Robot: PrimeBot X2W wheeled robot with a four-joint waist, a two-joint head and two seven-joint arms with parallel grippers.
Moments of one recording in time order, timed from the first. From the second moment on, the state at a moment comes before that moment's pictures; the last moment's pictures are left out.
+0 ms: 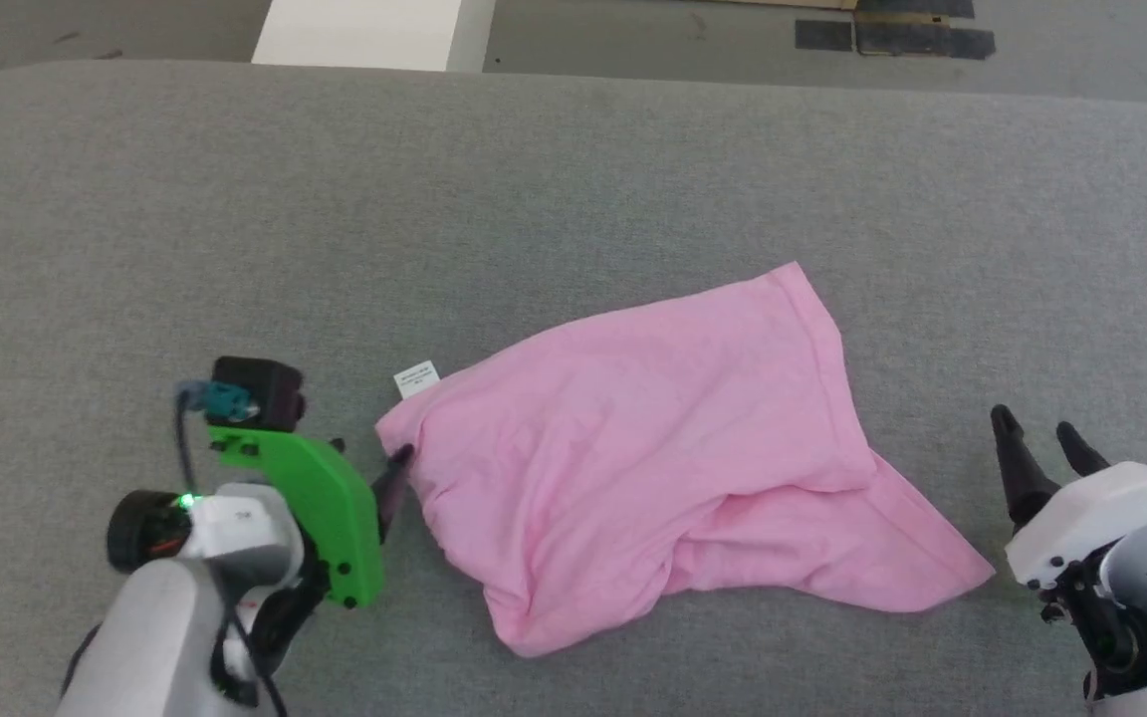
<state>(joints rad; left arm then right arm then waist) -0.21 0.33 -0.23 -0.10 -0.52 0.04 0.67 -0.18 -0.05 -0.27 0.20 0.31 0.13 0.29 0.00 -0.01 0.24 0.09</state>
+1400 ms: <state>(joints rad) -0.30 0.25 -0.31 -0.04 -0.53 0.00 0.58 -0.76 -0.06 0.16 0.49 -0.03 0.13 0.78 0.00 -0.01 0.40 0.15</state>
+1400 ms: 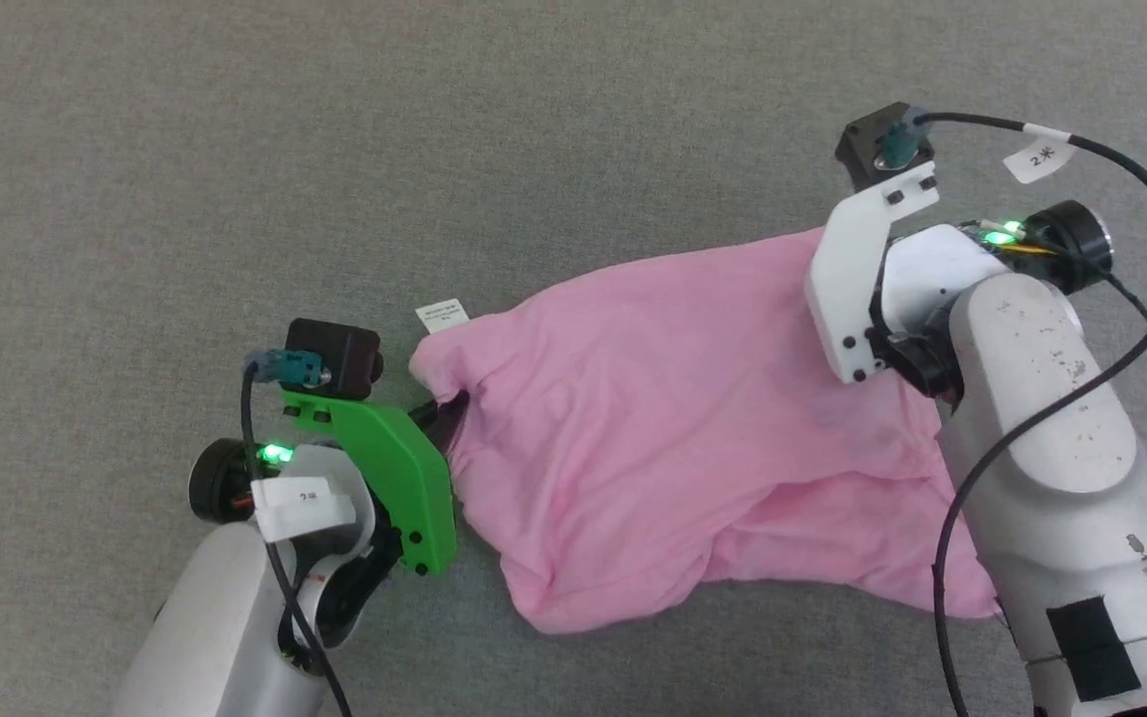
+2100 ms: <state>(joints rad) -1.04 0.25 -0.11 0.21 -0.59 -0.01 0.46 -1.28 -0.05 -0.08 0.42 0.28 0.13 0.61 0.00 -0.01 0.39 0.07</state>
